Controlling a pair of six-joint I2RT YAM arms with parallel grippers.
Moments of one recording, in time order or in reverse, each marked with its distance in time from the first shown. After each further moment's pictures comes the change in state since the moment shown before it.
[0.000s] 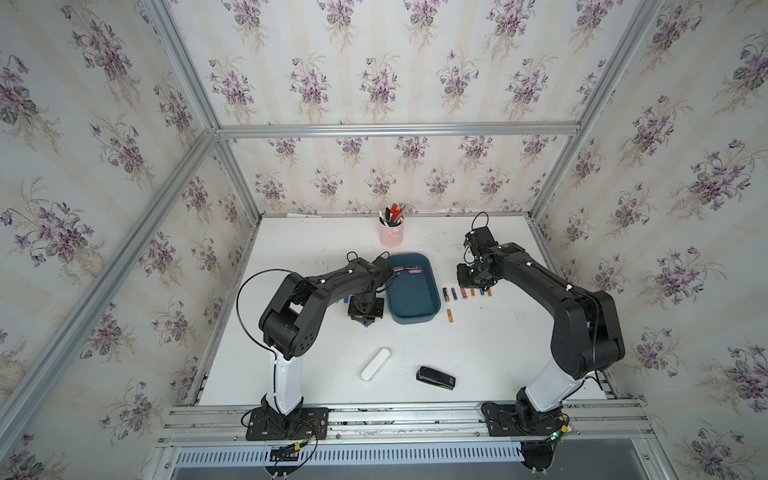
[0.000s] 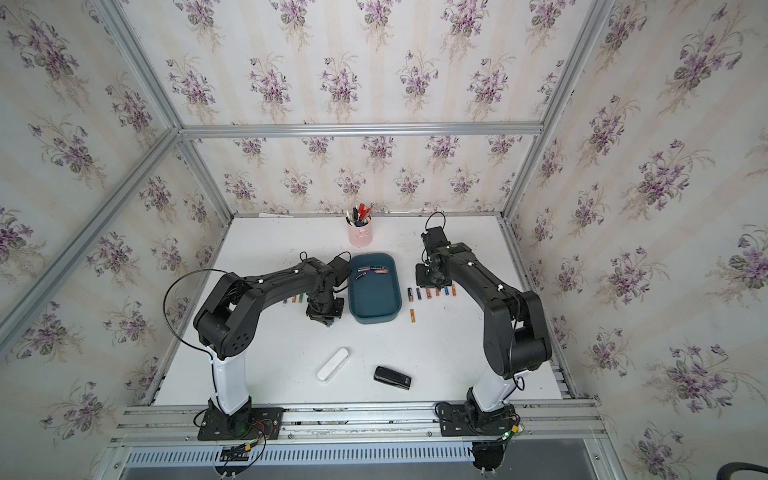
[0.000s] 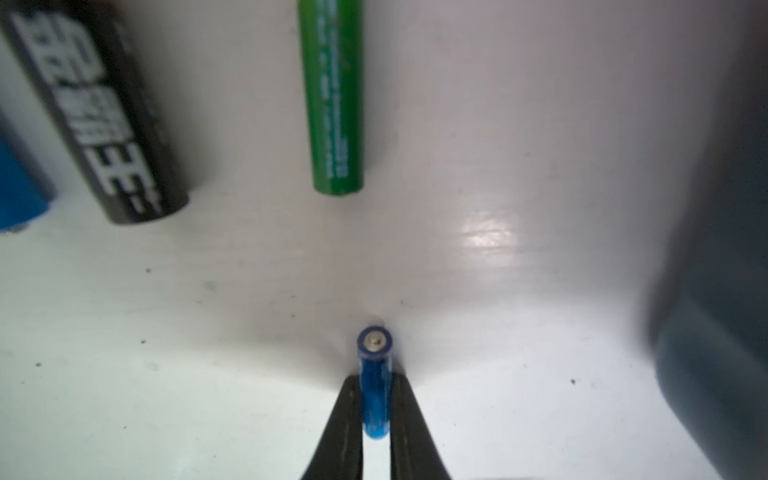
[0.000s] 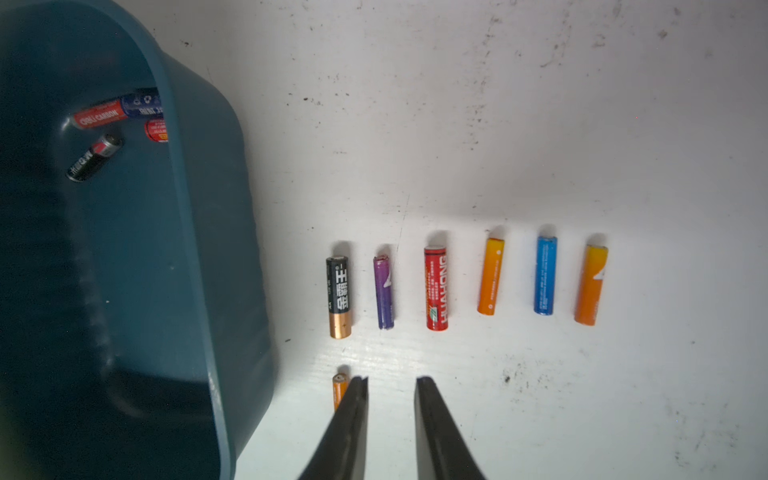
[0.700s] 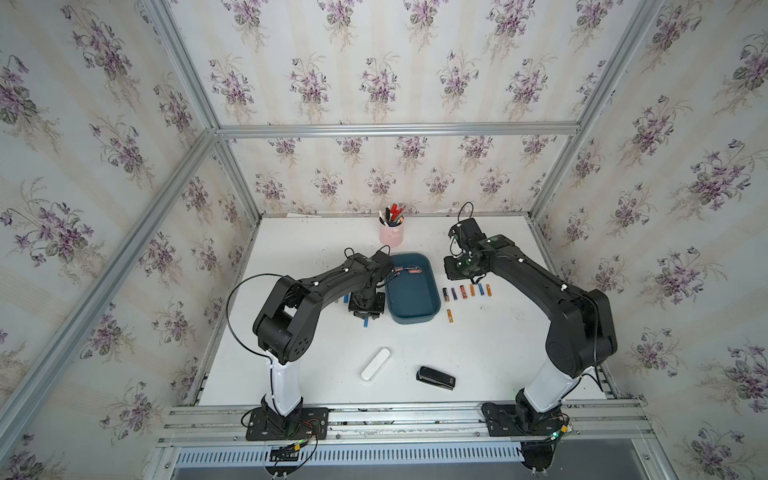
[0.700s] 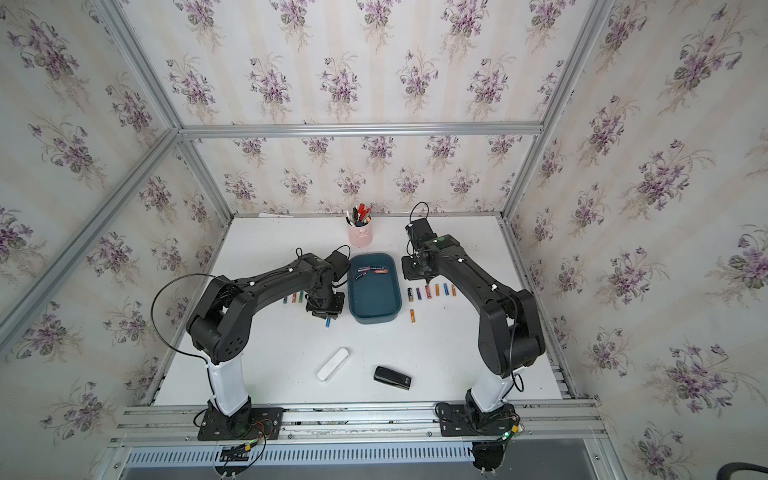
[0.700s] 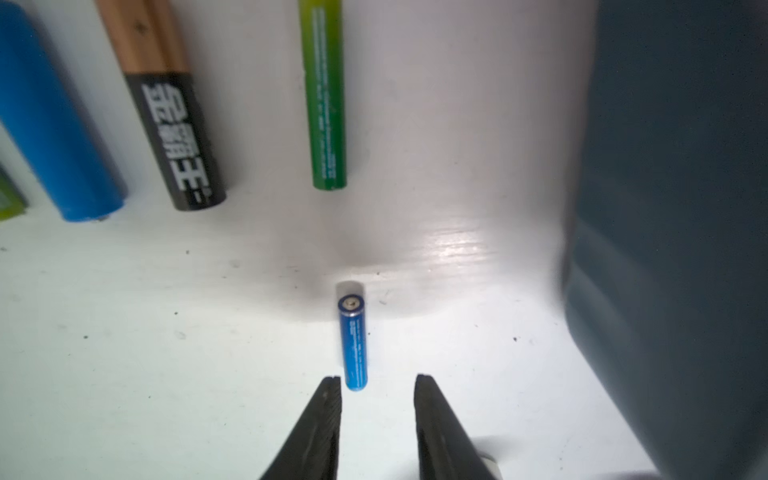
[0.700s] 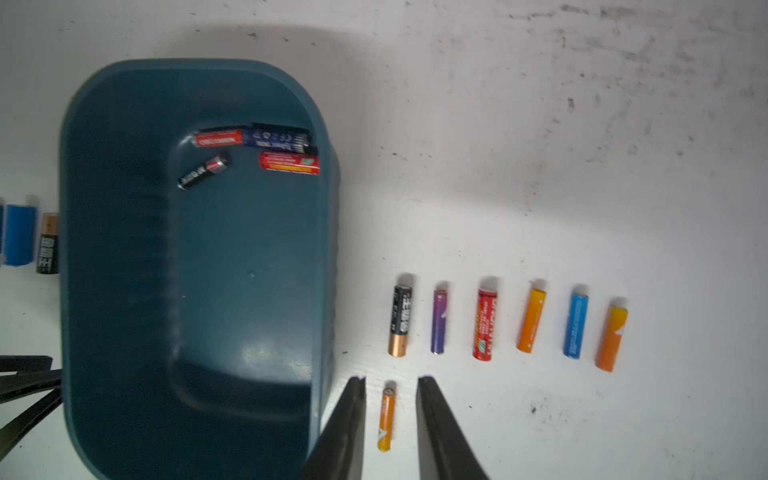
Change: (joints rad) left arm 0.005 -0.059 0.043 -0.029 0.001 0.000; right arm 0.140 0.050 0.169 -0.033 0.036 -0.054
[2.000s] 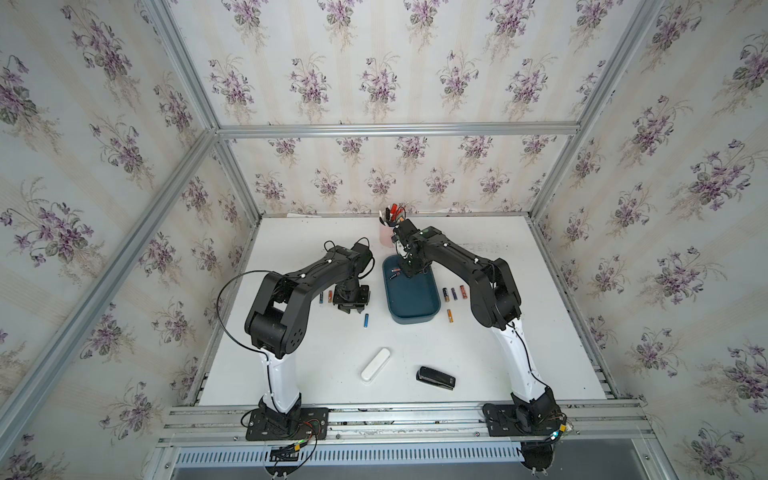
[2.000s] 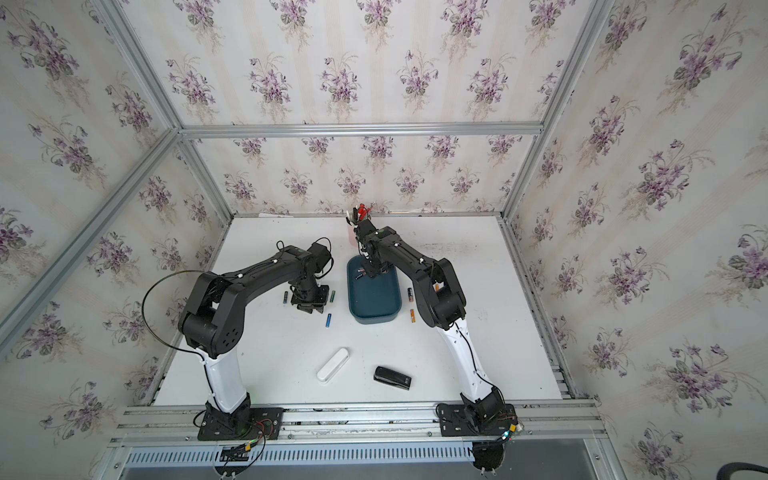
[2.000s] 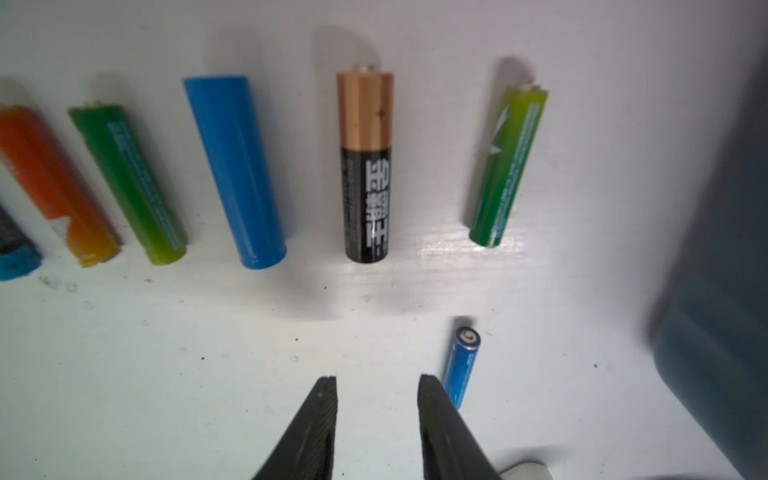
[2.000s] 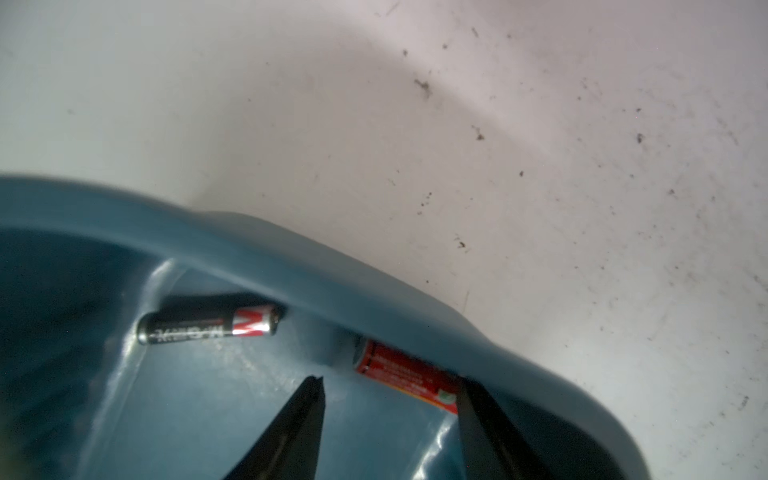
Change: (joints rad) left arm 0.159 0.012 -0.007 -0.020 0.032 0.116; right arm 0.148 0.641 0.615 -0.124 0.140 -0.260
